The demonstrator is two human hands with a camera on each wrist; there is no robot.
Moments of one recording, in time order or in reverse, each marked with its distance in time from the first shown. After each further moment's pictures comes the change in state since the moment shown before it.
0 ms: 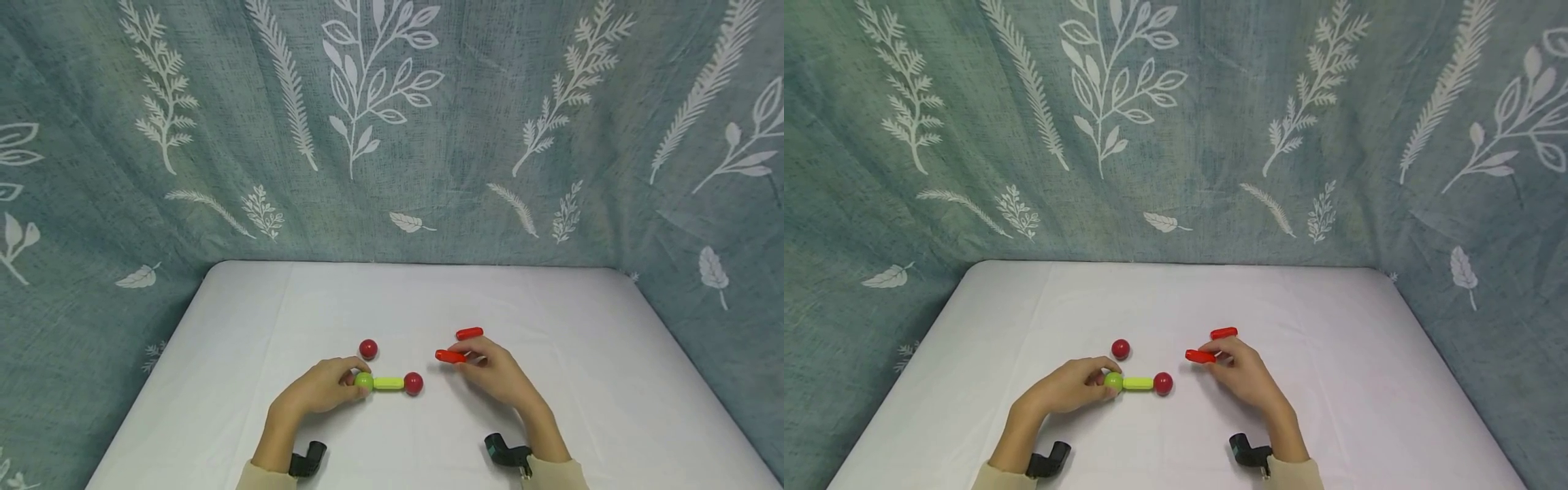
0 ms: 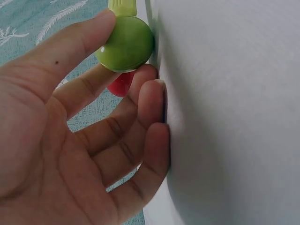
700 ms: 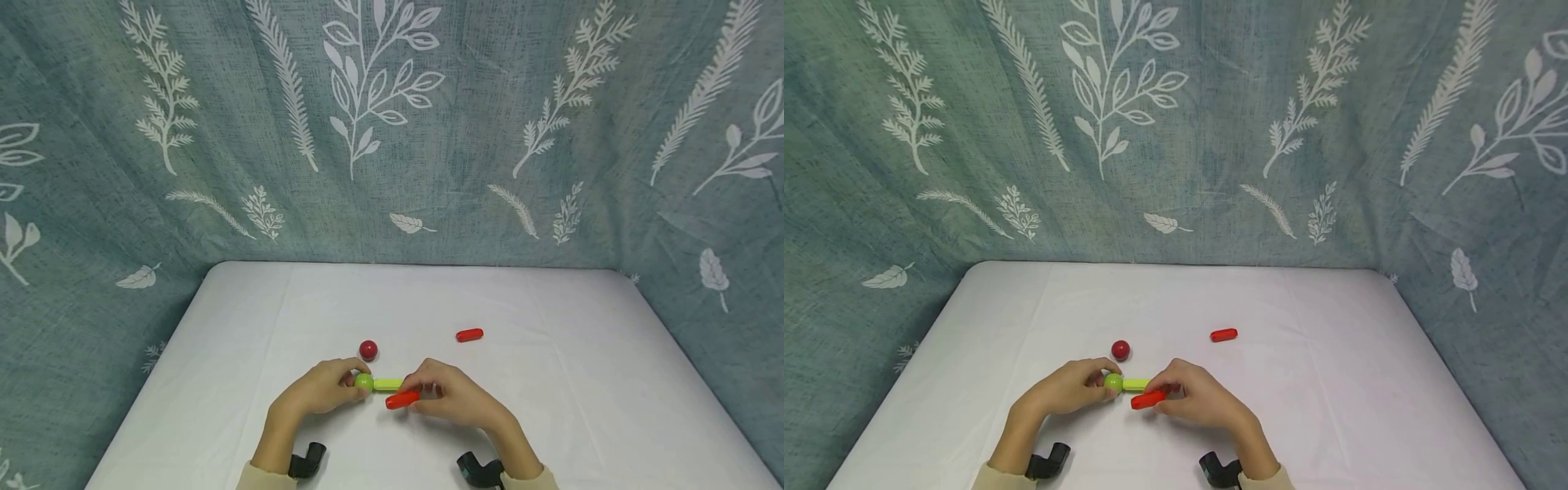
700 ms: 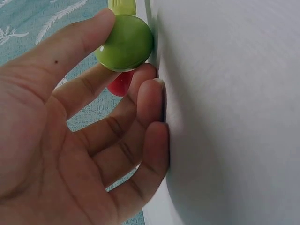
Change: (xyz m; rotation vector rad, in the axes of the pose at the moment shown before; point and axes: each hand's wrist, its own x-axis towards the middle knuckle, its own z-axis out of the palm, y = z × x) left_hand 0.001 0.002 -0.001 0.011 -0.001 -0.003; right_hand -0.003 -0.046 0.043 0.099 -0.359 -0.242
